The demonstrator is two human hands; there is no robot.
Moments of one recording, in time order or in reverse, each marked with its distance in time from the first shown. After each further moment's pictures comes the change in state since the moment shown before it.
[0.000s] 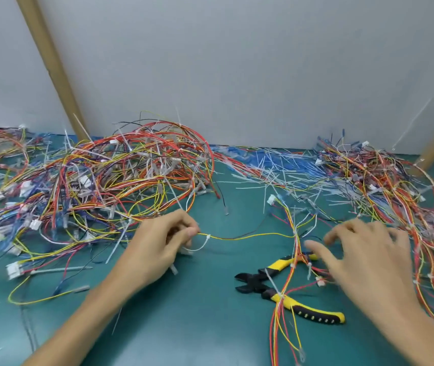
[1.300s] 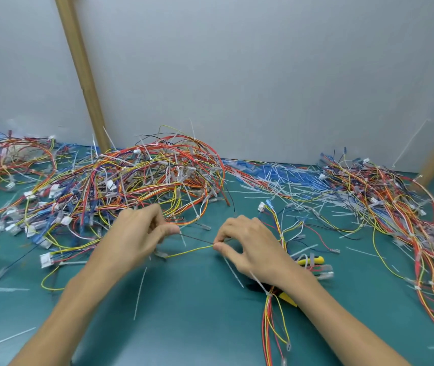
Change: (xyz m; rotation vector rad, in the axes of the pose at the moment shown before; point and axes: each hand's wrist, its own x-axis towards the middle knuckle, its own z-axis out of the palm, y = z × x) left_hand -0.018 -0.003 -0.054 0.272 0.141 -0.057; right_hand 0.025 -0.126 0.030 0.663 -0.131 -0.678
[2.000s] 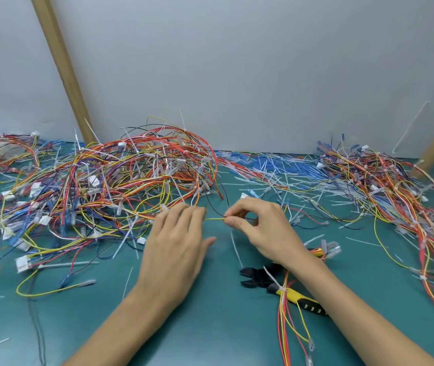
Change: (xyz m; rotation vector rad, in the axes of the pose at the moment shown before) left_hand -0.014 0.045 0.076 0.576 0.232 0.330; right_hand 0.003 0.031 -0.009 0.285 0.244 0.136
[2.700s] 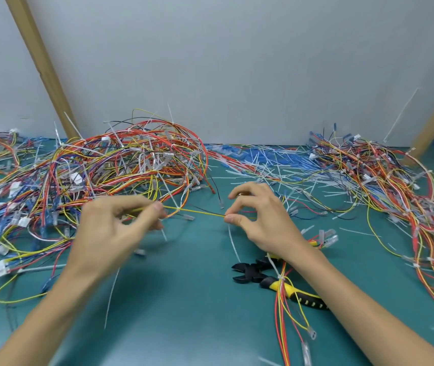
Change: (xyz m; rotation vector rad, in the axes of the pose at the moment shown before) left_hand 0.007 -0.054 -0.033 -0.797 -0.027 -0.356; right_hand -0.004 0.016 -0.006 -0.120 0.005 0.017
